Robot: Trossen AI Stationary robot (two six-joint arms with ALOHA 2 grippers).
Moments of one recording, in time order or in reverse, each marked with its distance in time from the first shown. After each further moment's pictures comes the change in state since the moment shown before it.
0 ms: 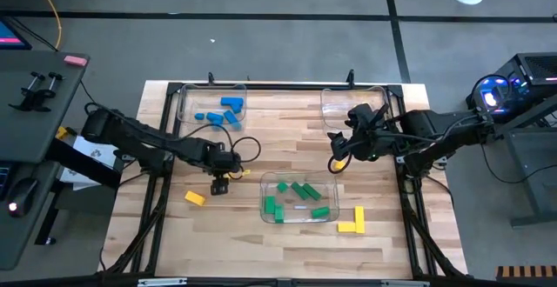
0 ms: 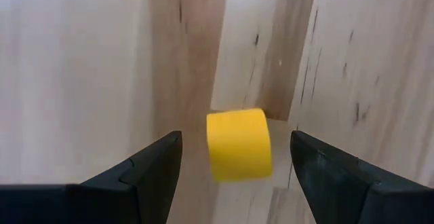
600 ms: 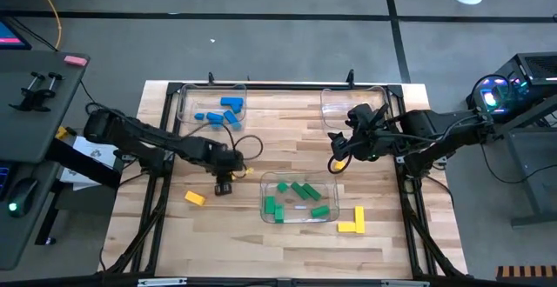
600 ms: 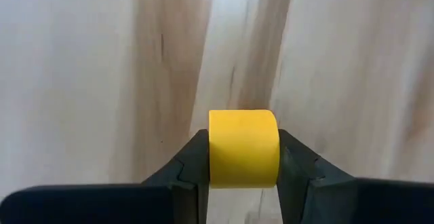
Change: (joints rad) left arm 0.029 0.003 0.022 0.055 0.057 -0.020; right arm 0.000 0.000 0.000 -0.009 0.000 -0.015
